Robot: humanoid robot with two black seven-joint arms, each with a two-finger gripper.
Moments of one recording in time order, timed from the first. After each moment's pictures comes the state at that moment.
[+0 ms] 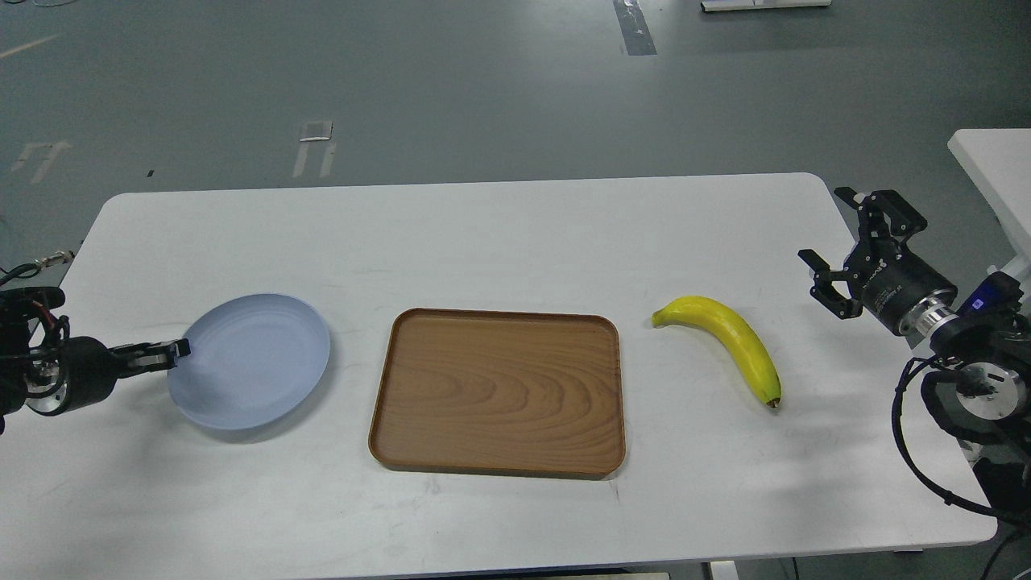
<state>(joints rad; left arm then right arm) -0.69 0.78 -0.25 -0.74 1.42 -0.23 -0.49 0.65 -0.60 0.33 0.64 -0.05 0.49 0.49</state>
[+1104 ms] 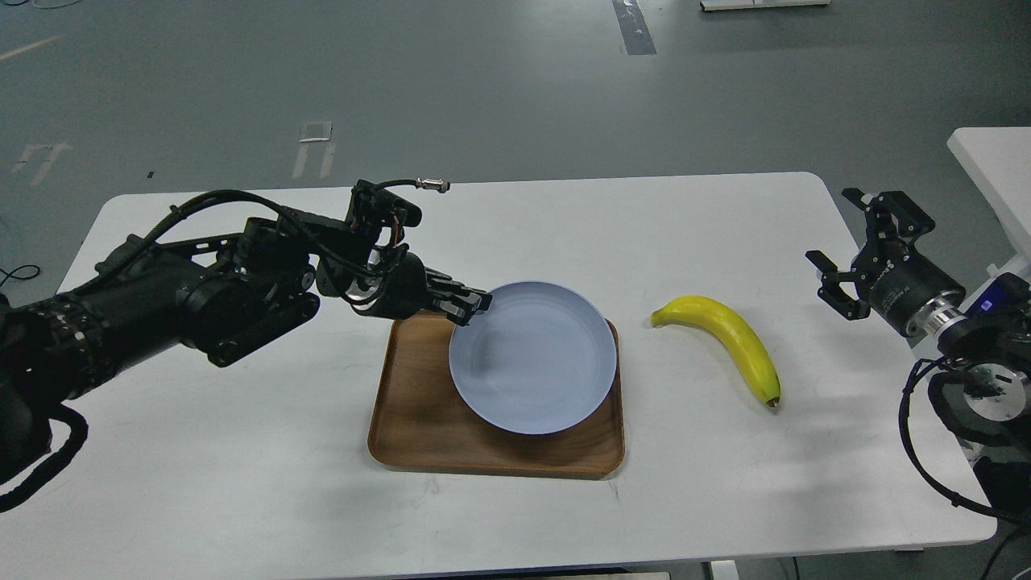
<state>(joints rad) -1.12 0.20 0.03 -0.73 1.57 -0.36 -0.49 0.64 -0.61 0.33 0.63 -0.05 0.49 0.49</state>
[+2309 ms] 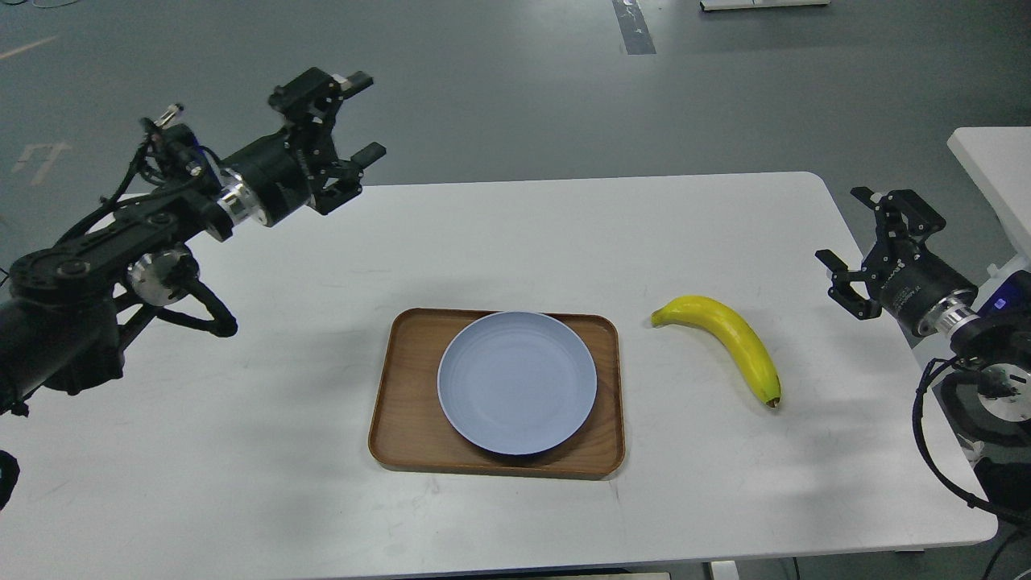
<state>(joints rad) -0.93 0.44 -0.40 -0.68 0.22 -0.49 -0.49 0.65 -0.65 0.33 0.64 -0.10 0.49 0.49</state>
